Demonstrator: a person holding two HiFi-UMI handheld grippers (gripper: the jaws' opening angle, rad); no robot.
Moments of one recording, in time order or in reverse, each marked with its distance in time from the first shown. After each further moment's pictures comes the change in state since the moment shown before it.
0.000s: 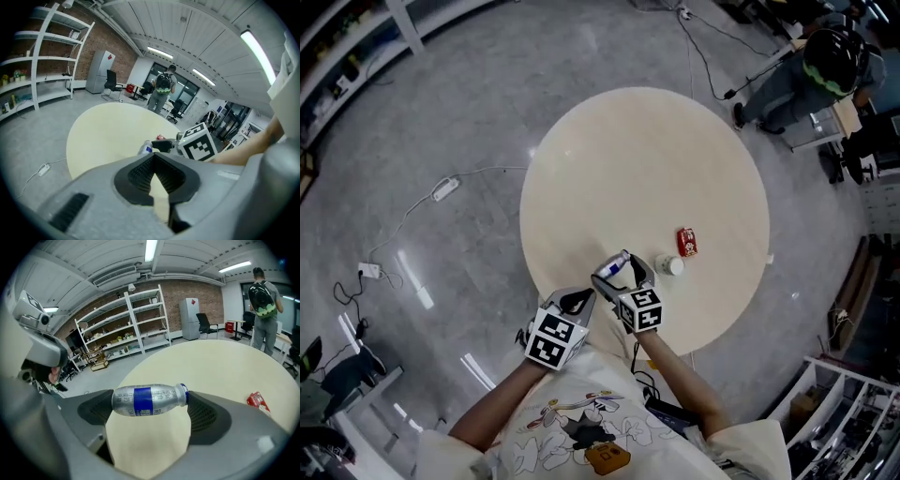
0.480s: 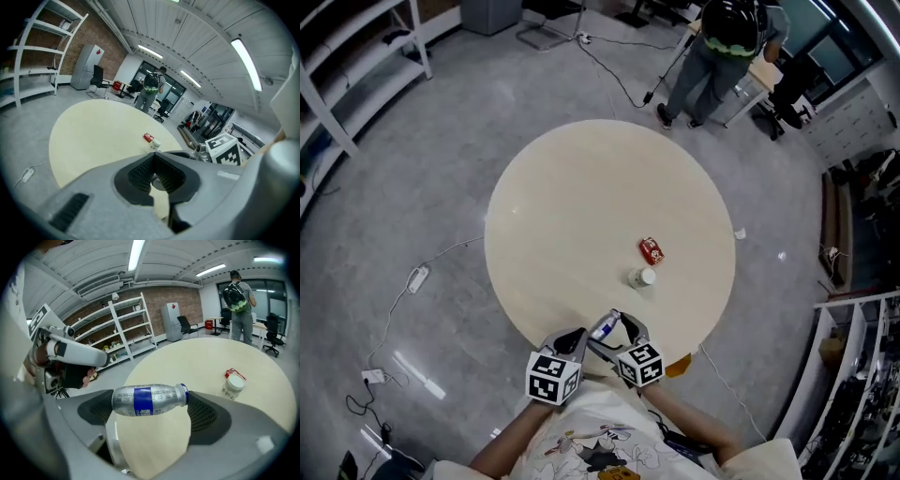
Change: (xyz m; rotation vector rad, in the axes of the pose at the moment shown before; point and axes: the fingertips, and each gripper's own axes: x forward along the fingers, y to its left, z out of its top) left arm 0.009 -0.011 -0.004 0.052 0.019 -0.187; right arm -0.064 0.032 -0.033 0.184 -0.077 -0.147
